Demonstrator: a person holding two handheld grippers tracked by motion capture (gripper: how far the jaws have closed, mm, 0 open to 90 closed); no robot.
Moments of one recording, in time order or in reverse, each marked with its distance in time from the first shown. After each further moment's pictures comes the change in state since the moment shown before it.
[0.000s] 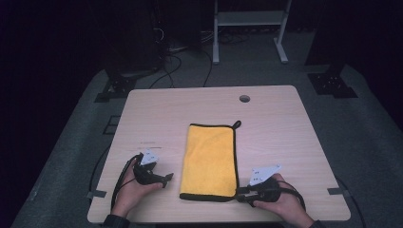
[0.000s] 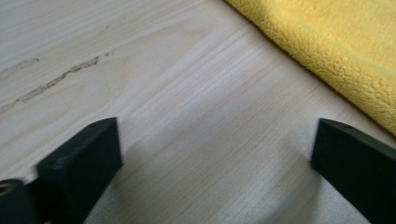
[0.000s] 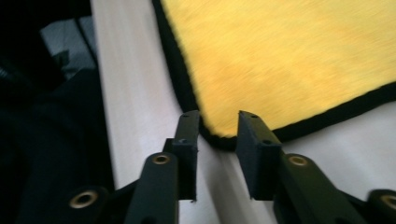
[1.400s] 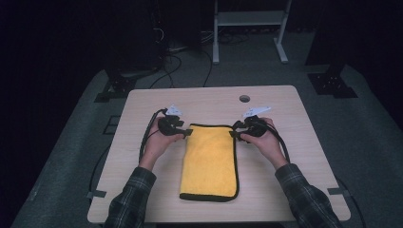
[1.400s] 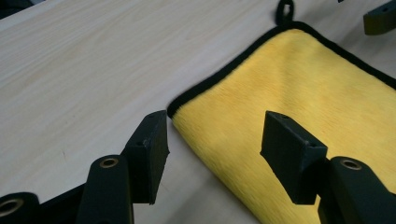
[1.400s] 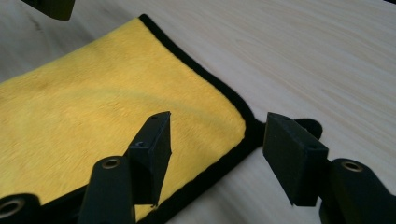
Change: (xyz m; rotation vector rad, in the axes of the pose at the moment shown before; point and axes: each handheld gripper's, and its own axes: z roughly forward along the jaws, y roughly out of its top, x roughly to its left) left arm 0.041 0.148 0.073 -0.008 -0.087 0.075; right arm -0.170 0.082 0.029 -0.092 -0.333 0.178
